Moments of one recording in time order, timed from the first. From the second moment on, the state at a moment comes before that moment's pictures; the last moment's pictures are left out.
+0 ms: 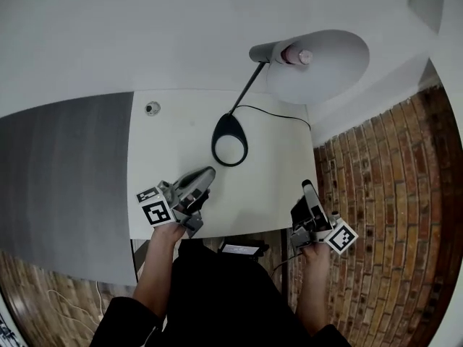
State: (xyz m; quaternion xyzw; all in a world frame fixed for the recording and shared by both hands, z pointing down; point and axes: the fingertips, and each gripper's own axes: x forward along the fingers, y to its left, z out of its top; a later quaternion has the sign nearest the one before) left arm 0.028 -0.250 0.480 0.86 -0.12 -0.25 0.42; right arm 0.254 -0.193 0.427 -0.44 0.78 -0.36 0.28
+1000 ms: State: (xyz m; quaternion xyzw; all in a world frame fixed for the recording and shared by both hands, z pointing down) left arm 0.083 0.009 0.428 0.90 -0.22 -0.18 0.34; right arm 0.244 0.019 0.416 -0.24 0.89 -0.32 0.23
